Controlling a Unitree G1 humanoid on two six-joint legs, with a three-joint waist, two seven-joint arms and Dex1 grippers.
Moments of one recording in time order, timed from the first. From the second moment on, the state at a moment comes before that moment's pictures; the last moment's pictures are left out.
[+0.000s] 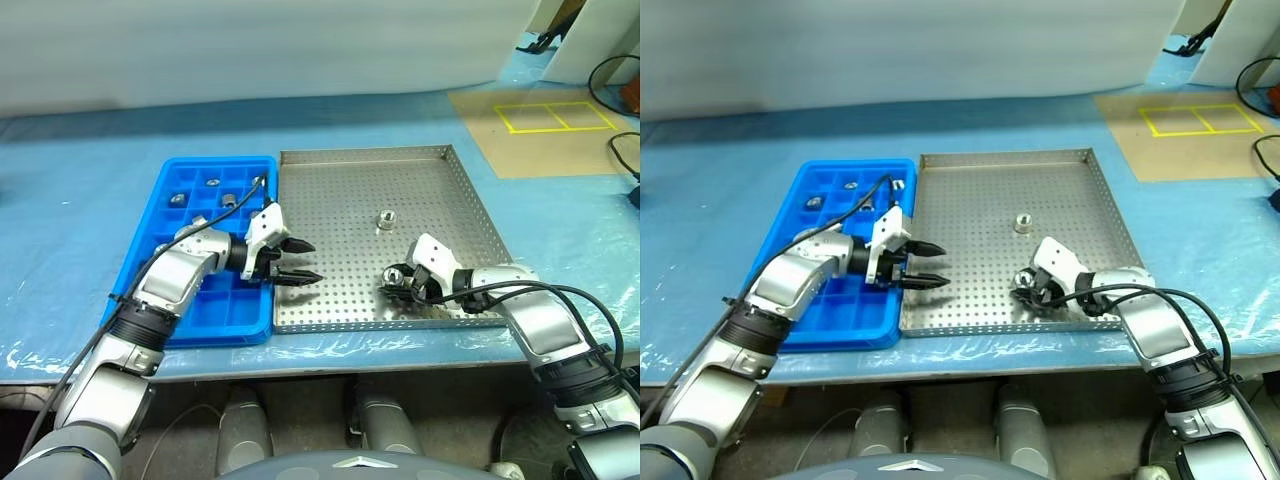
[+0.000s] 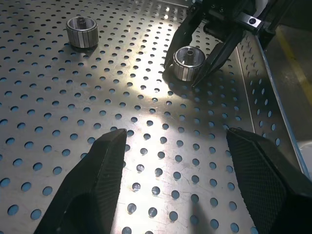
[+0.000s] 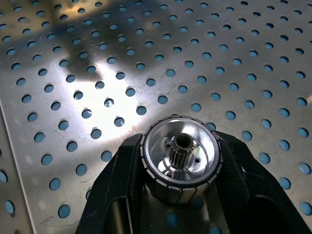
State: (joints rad) left arm -0.56 0.50 -0.26 0.13 -0.30 0.41 -1.16; right arm -0.27 -0.69 0.18 -0.09 0.13 0.45 0.97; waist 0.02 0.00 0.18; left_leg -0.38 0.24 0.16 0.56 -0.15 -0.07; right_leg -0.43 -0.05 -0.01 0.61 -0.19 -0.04
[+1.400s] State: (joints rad) left arm 0.00 0.79 0.36 -0.39 -0.48 0.64 -0.80; right arm -1.09 -0.02 0.36 1.03 -0.08 -0.23 0.97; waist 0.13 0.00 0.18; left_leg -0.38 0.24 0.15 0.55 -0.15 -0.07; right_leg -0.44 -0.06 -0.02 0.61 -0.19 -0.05
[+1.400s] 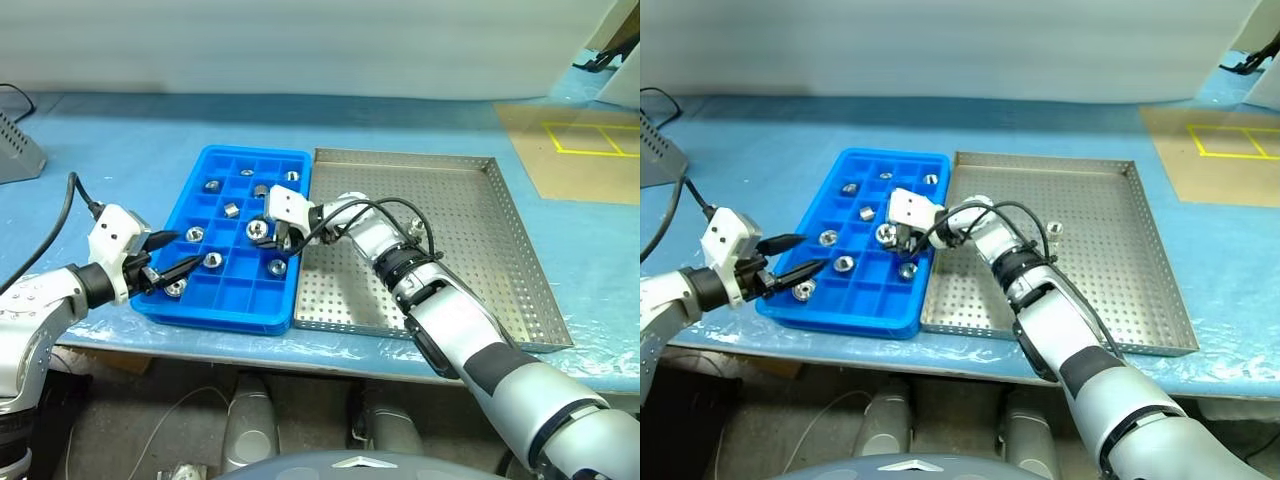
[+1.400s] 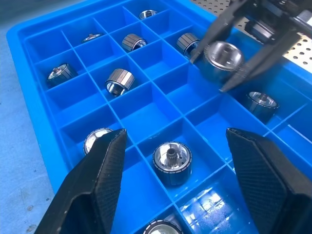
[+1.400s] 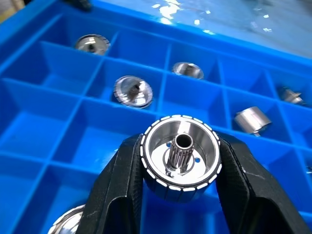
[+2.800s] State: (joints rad) left arm -0.63 0.46 -0.17 0.18 -0.34 0.39 -1.05; right arm -0.64 -0.51 0.10 0.31 -0.02 0.22 0.87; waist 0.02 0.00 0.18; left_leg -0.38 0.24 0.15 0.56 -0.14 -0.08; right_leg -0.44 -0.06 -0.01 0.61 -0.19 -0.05
